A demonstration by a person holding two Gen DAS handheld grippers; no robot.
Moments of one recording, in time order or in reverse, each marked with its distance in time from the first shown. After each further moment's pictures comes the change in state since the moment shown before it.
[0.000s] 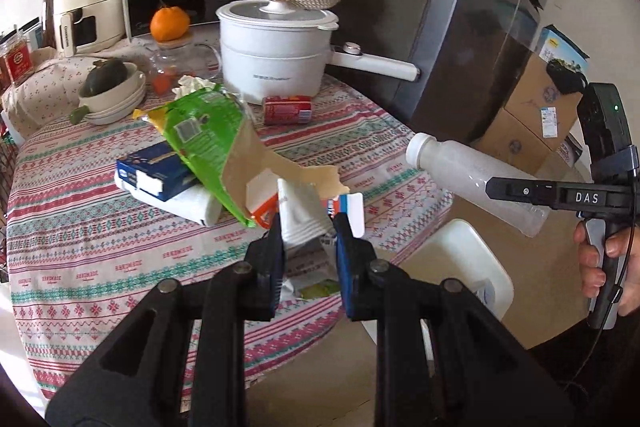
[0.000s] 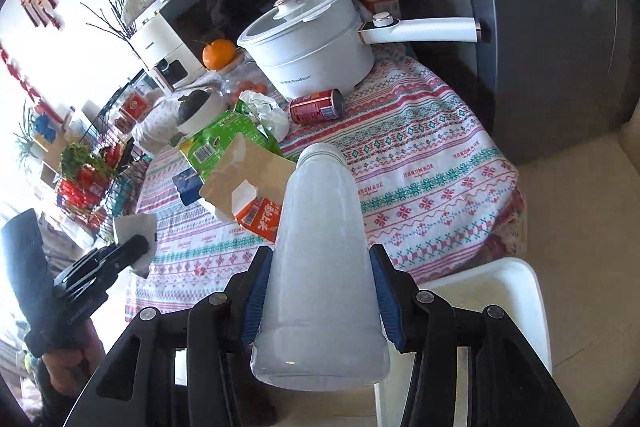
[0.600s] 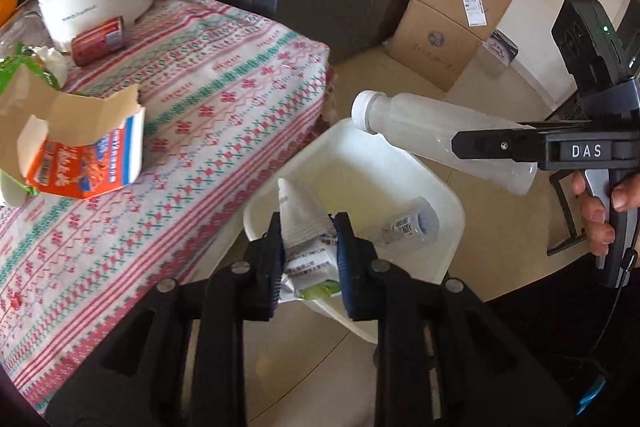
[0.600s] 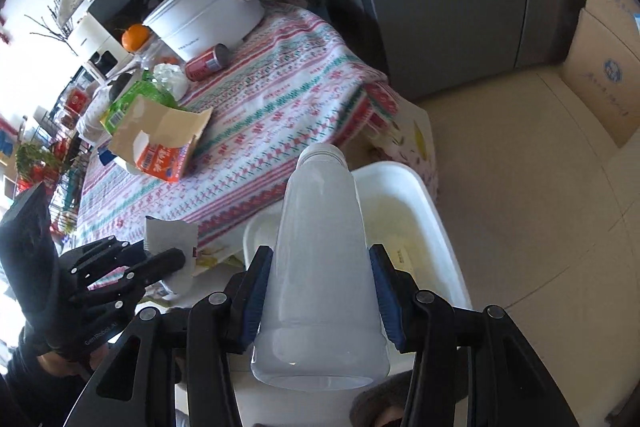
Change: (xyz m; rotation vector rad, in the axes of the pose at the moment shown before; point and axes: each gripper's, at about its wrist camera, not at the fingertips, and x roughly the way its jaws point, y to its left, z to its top) left arm 0.105 -0.143 -0.058 0.224 0.269 -0.251; right arm -0.027 -0.125 -0.078 0.131 0.105 -0.157
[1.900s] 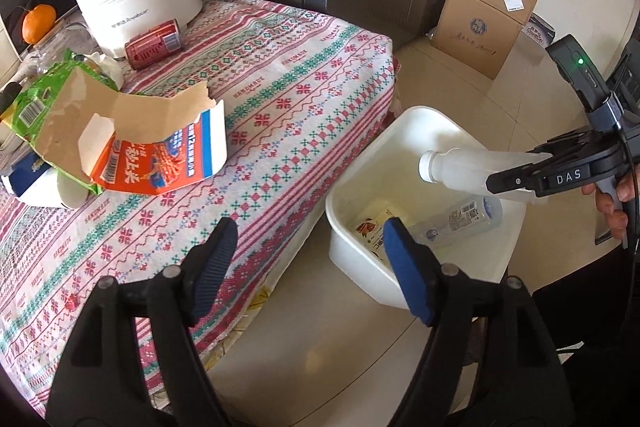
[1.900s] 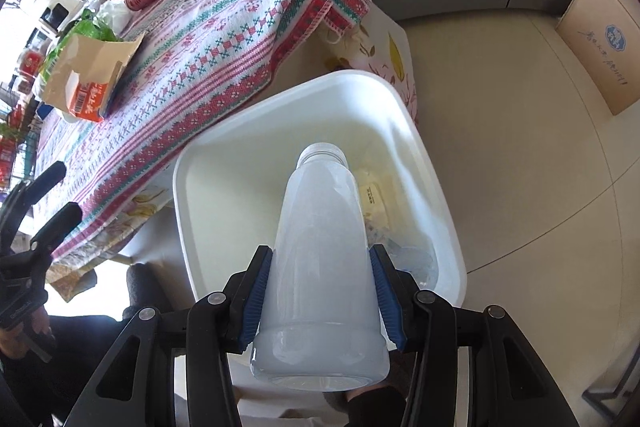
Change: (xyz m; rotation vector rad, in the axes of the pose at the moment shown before) left arm -0.016 0.037 -0.010 0.034 -0.006 0.205; right arm 0.068 -0.021 -0.018 0.005 0.247 -0.110
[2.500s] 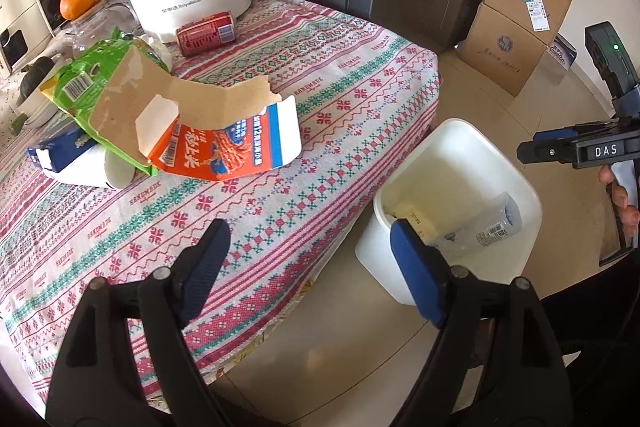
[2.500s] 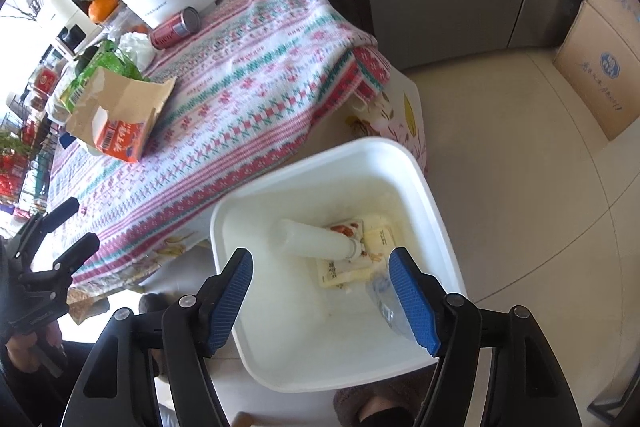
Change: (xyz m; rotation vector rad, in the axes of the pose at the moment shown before) left arm -0.021 0.043 -0.006 -0.086 -0.009 0.061; right arm -0.039 0.028 0.022 -0.015 -0.147 0.012
